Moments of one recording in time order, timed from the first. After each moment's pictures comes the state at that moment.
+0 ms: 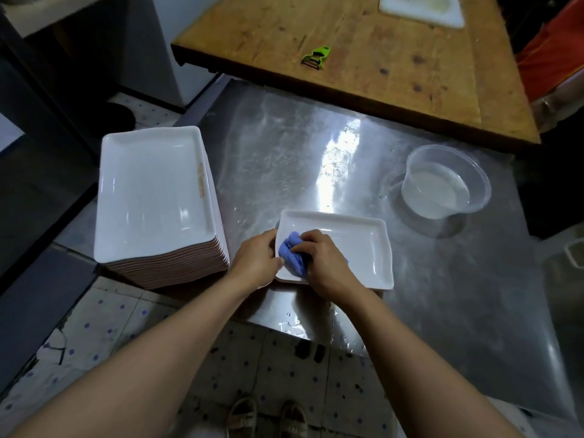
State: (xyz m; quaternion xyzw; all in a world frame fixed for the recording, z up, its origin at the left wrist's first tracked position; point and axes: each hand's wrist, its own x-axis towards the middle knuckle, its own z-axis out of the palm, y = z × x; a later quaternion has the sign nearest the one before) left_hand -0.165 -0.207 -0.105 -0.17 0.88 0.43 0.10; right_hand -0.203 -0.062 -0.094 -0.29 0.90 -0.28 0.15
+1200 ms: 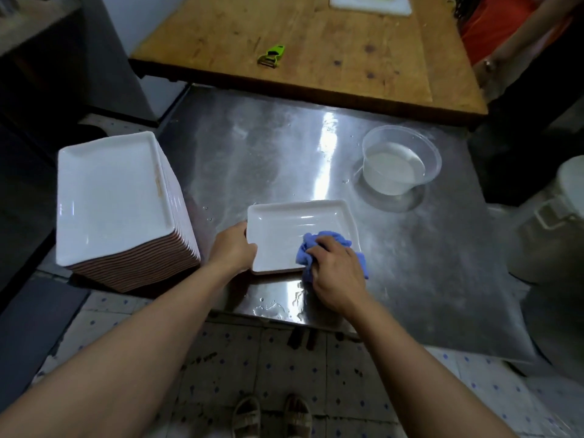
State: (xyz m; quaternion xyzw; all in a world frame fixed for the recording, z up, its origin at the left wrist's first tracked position) left_hand -0.173 -0.187 -0.099 -0.21 0.92 0.32 0.10; right_hand -0.170 0.013 -0.094 -0.22 0.96 -0.17 0.08
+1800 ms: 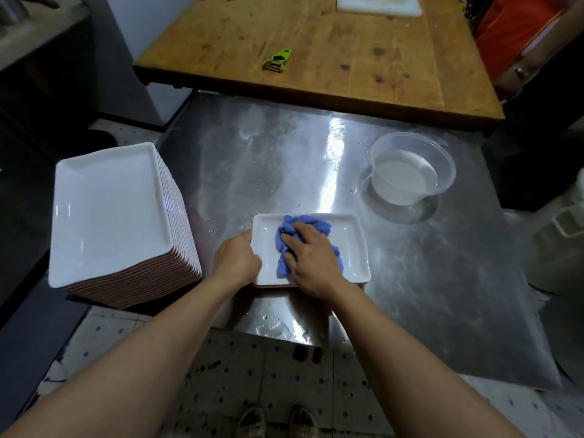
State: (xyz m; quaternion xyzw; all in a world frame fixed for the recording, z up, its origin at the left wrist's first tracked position) left_hand -0.183 -0.189 -0.099 -0.18 0.94 0.28 0.10; right_hand -0.215 -0.035 -0.111 -0.29 0.93 -0.21 0.07
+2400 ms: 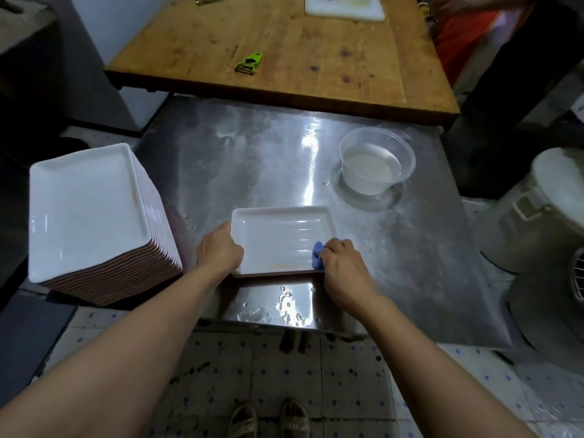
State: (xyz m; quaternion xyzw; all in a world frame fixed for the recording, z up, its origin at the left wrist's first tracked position) left_hand -0.183 -0.177 -0.091 -0.22 0.94 0.25 0.12; right_hand -0.175 0.050 -0.081 -0.18 0.97 -0.10 0.10
